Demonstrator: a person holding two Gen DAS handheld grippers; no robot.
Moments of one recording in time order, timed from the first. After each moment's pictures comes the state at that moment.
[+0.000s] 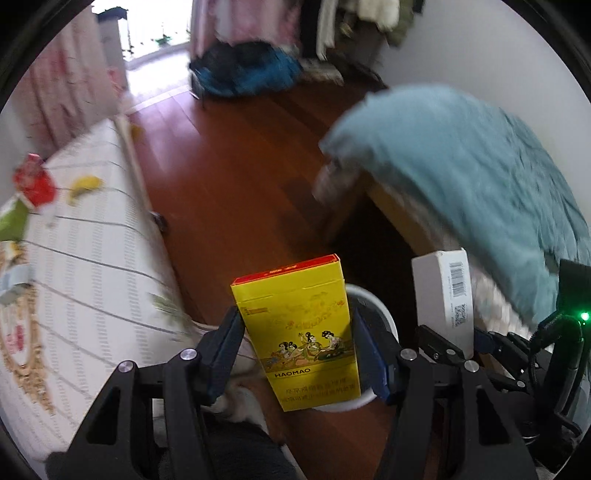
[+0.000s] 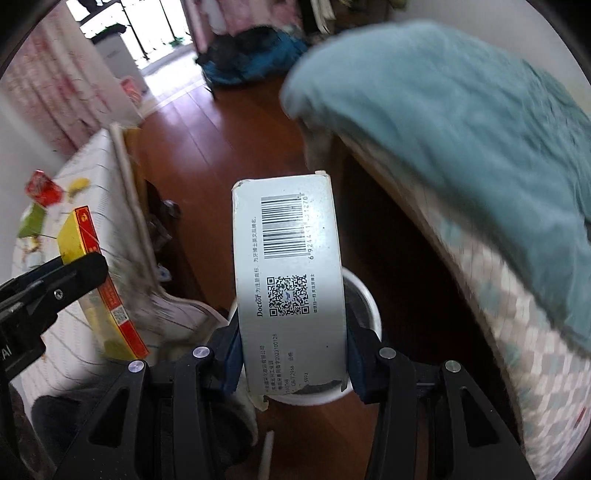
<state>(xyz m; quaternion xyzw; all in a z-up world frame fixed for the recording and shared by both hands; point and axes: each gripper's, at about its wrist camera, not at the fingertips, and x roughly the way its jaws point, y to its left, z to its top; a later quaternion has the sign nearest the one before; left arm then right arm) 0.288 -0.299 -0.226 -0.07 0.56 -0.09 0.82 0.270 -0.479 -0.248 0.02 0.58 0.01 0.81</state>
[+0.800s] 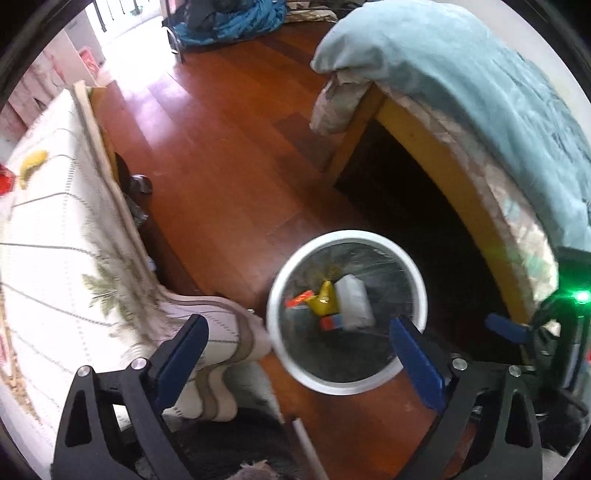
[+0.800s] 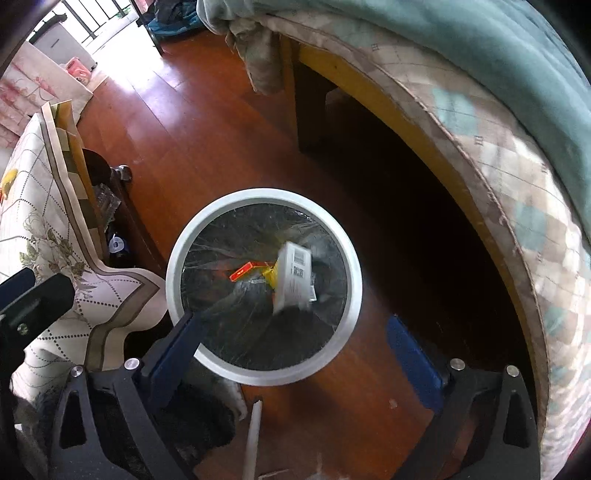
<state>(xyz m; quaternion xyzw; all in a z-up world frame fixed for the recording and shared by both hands) 0.300 -0.335 -0.292 -0.01 0.63 -0.08 0.77 0.283 -0.527 -0.357 0.05 0.67 -0.04 0.74</state>
